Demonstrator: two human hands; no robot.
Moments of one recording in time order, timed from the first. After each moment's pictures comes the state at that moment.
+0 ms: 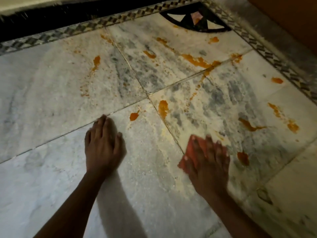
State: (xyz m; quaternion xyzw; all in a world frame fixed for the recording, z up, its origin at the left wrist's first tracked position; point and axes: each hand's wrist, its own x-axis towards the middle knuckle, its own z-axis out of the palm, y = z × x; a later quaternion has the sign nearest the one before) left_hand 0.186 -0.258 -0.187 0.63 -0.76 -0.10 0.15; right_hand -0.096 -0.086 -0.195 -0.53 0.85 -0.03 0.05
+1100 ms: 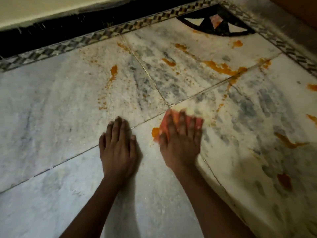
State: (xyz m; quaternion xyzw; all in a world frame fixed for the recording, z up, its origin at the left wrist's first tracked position) left_hand 0.191 -0.310 -0.199 0.64 -0.75 -0.07 0.13; right_hand 0.012 -0.273 -0.198 -0.54 0.84 -0.08 0.03
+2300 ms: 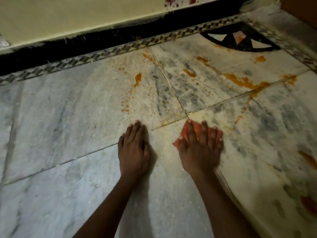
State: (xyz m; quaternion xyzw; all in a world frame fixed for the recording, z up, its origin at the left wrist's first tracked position) left_hand 0.202 -0.310 -0.206 0.63 -0.74 -0.12 0.18; right_hand 0.002 -0.268 -0.195 -0.52 0.85 -0.03 0.11
